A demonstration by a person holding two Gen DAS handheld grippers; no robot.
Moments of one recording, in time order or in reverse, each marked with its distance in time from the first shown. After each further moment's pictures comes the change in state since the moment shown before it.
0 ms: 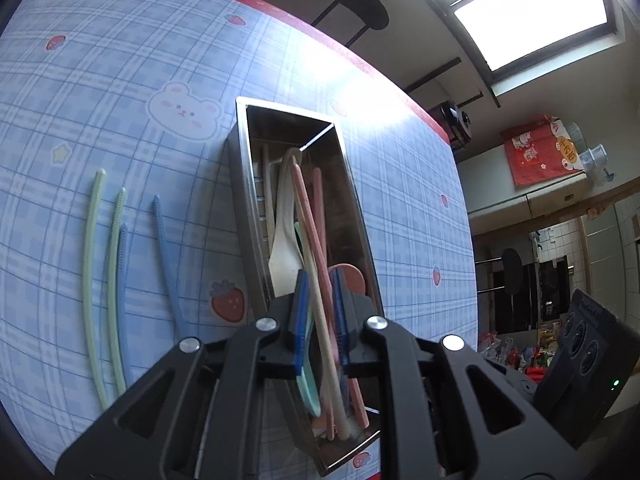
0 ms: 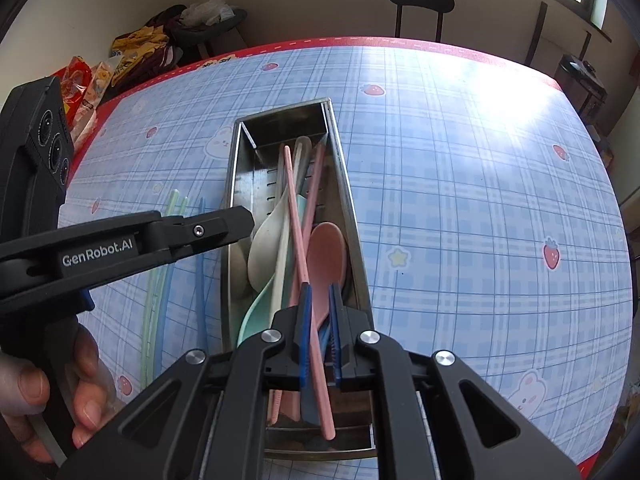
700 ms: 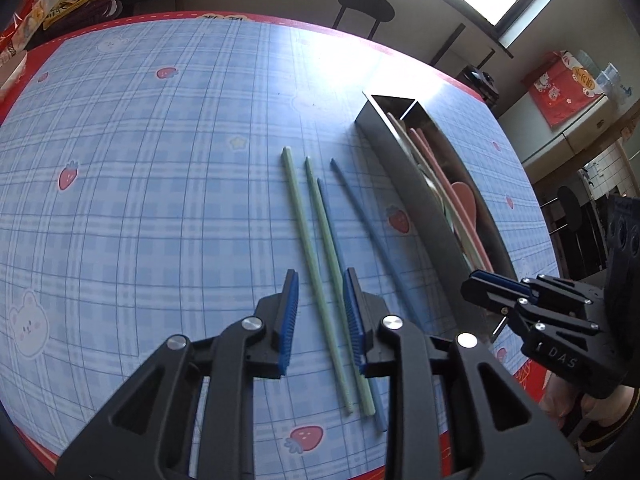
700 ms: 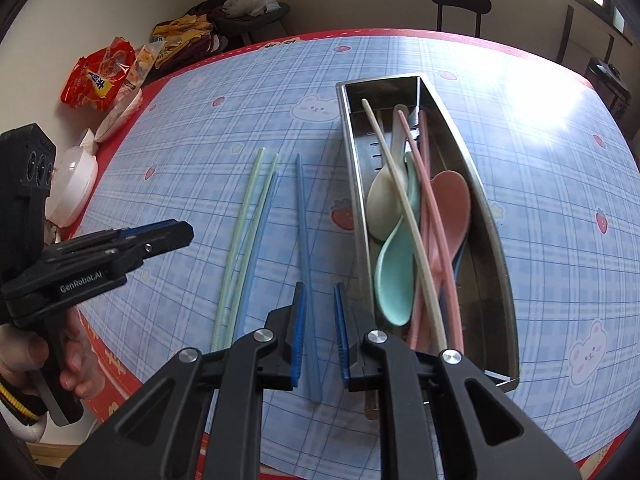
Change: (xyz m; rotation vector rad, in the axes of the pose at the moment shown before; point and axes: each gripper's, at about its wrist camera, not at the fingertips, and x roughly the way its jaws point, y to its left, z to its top) left arm -0.081 0.091 -0.055 0.239 -0.012 0.231; right arm 0.003 0.070 -0.043 -0.052 0.021 0.118
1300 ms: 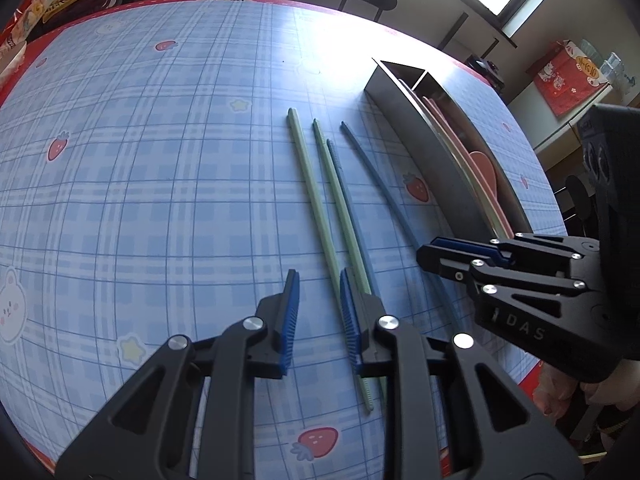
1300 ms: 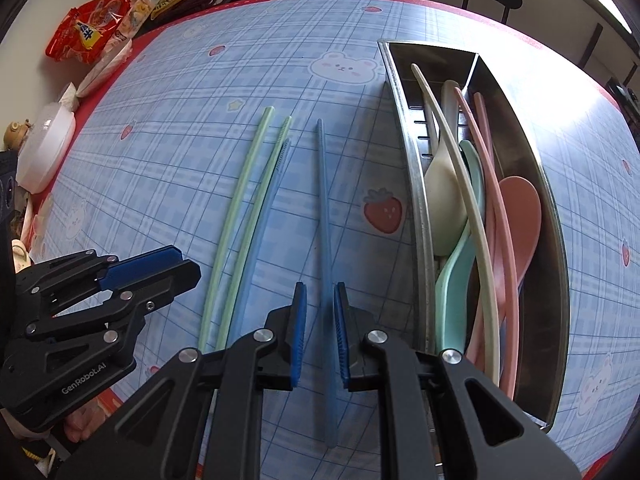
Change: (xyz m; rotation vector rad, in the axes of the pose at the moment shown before) left arm 0.022 0.005 -0.020 0.010 0.010 0.017; right arm 0.061 0.027 0.019 -0.078 0.130 -0.095
